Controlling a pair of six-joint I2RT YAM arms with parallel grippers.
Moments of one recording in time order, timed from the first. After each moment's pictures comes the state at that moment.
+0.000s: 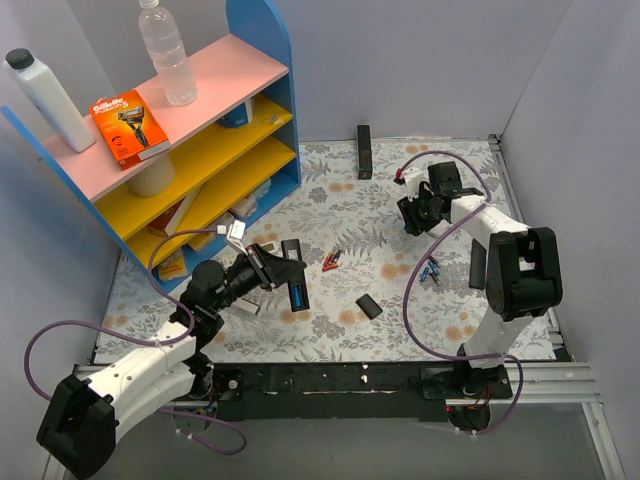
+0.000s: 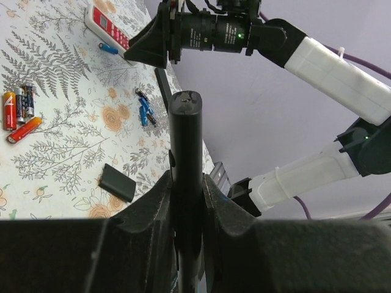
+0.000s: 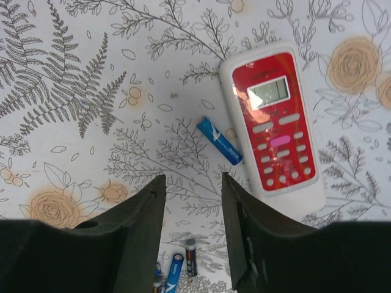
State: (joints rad) left arm -0.57 0.80 0.27 0.55 0.35 -1.05; right arm 0.18 1.72 1.14 -0.42 -0.24 -0.40
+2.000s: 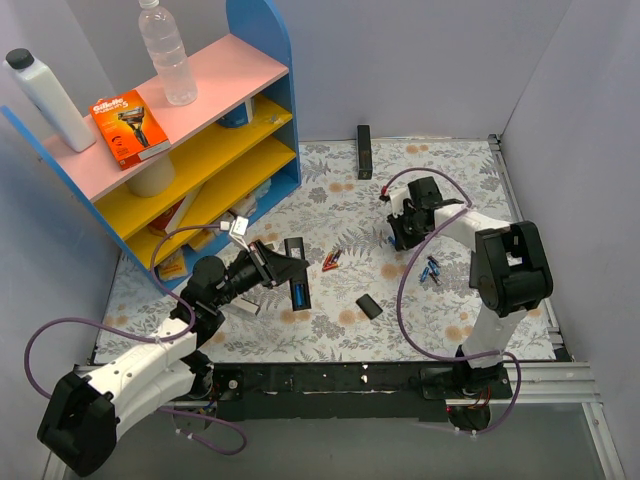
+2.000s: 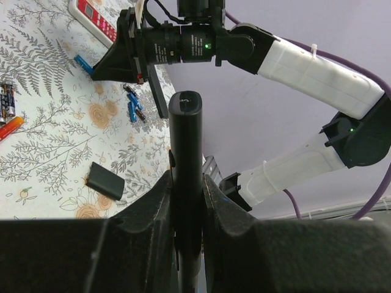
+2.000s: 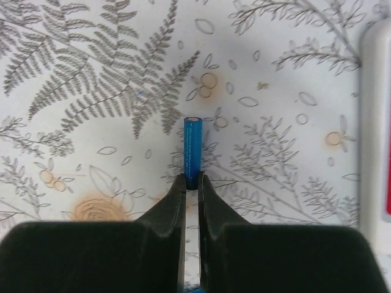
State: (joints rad) left arm -0.57 0.82 0.32 0.52 0.40 -1.06; right arm 0.27 1.80 1.10 -0.41 -0.25 -0.34
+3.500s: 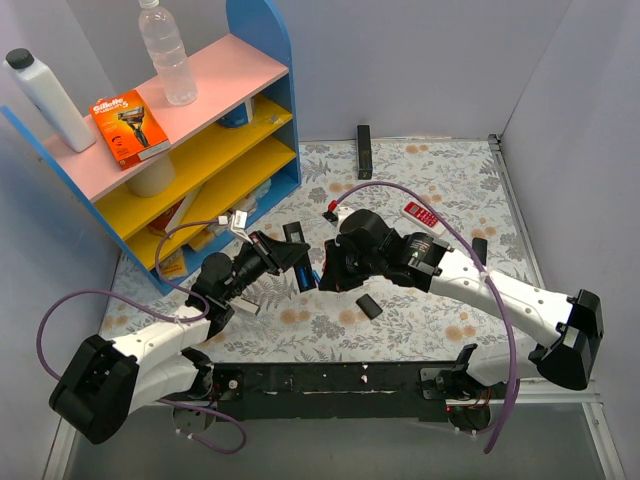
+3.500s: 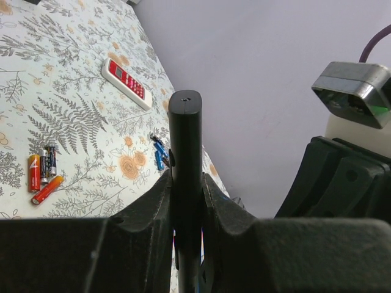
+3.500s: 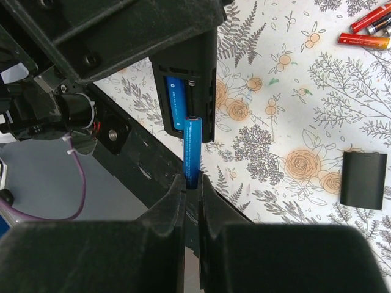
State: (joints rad) left arm -0.57 1.04 0.30 0.84 0.26 -0.98; right arm 1.04 1.31 1.20 -0.65 -0.11 0.61
